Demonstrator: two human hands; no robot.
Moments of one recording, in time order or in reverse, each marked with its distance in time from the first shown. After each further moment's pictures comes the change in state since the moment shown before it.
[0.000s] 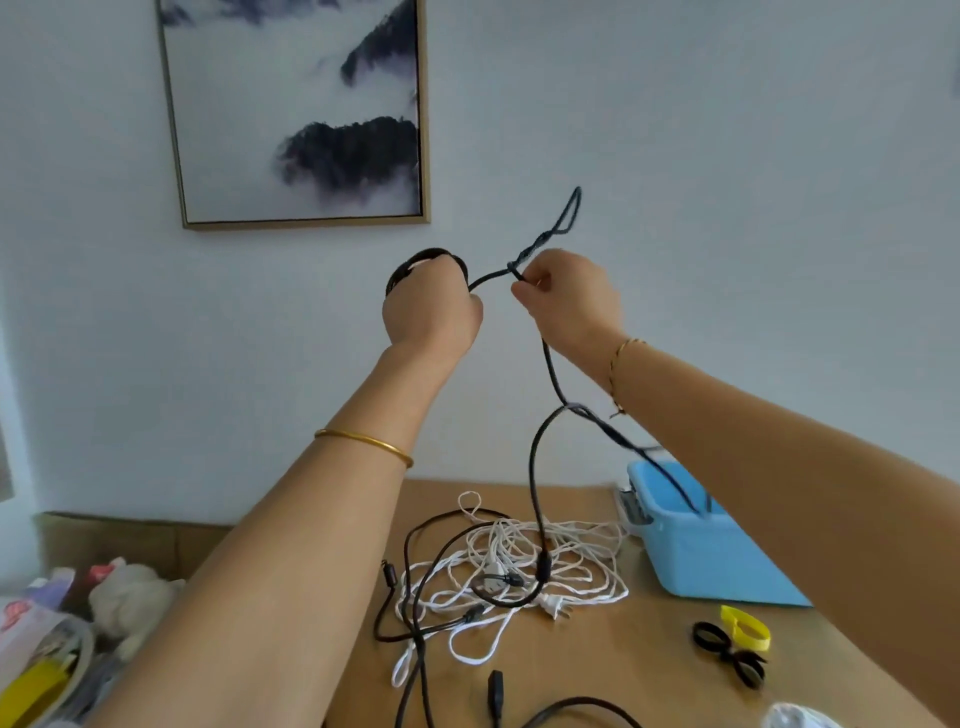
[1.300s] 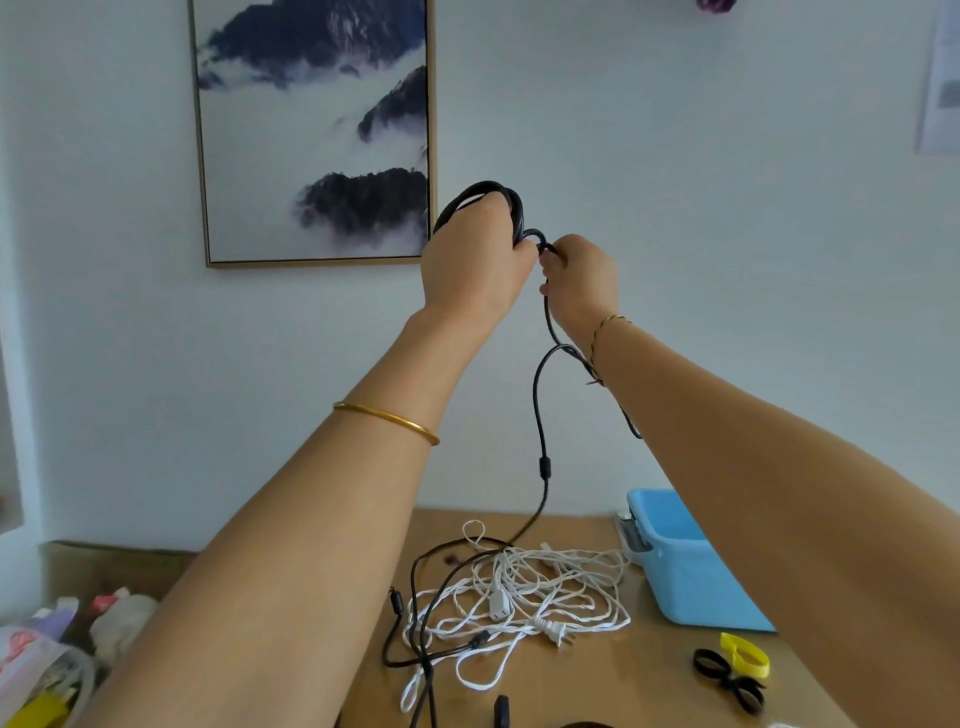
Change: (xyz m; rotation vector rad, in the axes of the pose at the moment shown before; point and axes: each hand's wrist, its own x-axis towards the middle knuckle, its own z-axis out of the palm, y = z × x) left_hand 0.009 0.048 -0.069 -0.201 0.184 0.245; right_hand 0.048 -0.012 -0.012 0.241 0.150 0.066
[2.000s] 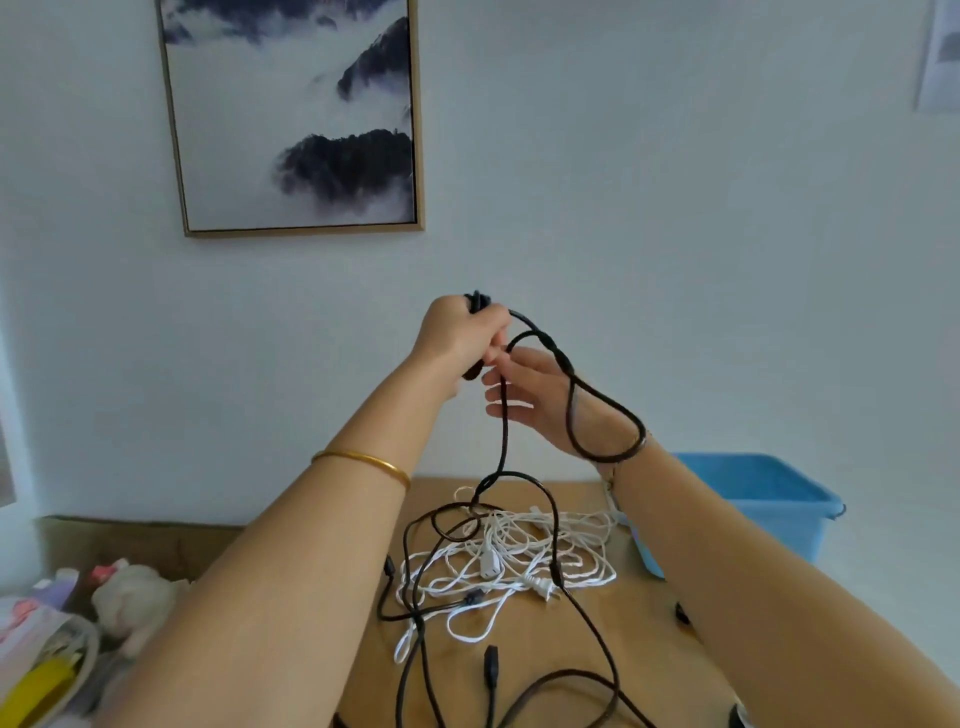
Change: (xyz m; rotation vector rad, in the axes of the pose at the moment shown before) left_hand -0.059 -0.034 0.049 -0.715 -0.390 -0.591; right_hand -0.111 0.062 0.003 0.781 -0.659 0.300
